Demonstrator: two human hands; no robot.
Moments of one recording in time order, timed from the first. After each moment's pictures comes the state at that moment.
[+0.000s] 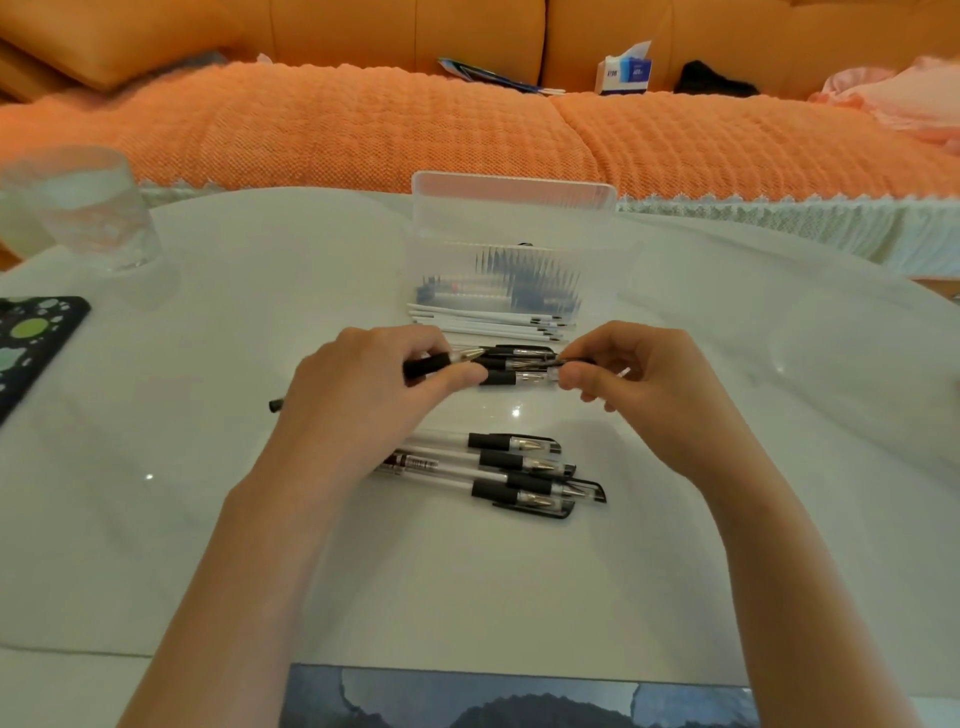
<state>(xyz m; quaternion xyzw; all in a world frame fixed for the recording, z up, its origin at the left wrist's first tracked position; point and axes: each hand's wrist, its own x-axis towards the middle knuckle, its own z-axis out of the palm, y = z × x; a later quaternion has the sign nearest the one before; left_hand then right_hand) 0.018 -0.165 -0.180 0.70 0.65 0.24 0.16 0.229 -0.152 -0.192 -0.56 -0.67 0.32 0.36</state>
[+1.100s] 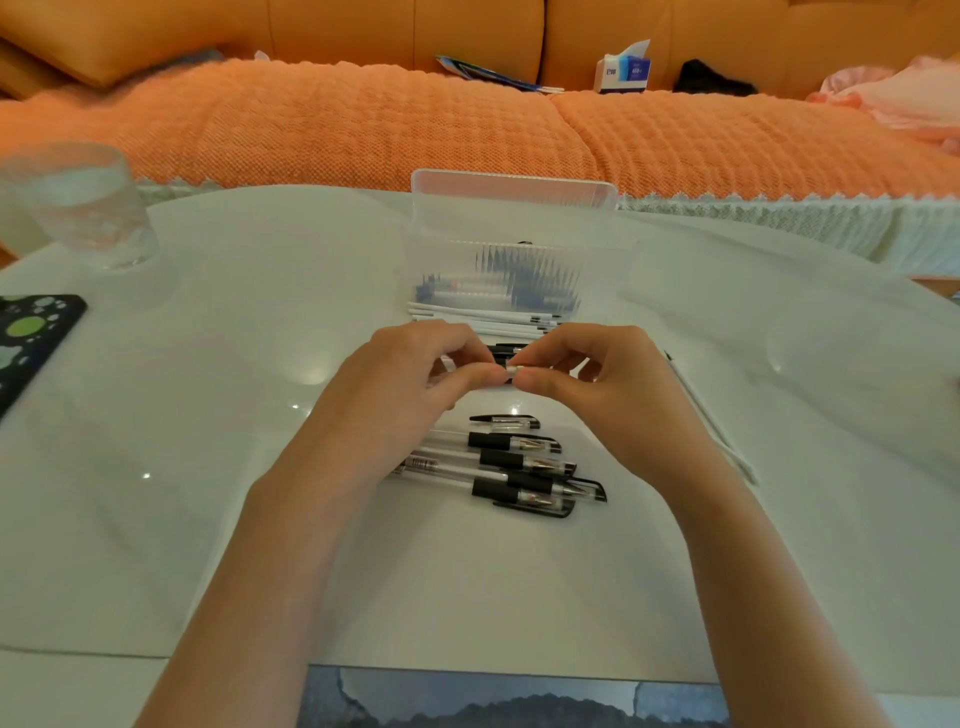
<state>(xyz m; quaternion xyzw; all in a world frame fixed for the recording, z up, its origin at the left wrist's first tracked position) 0.026 -0.159 -0.186 0.73 0.56 0.29 0.26 0.203 -0.155 -0.188 -0.54 -0.71 0.30 0.35</state>
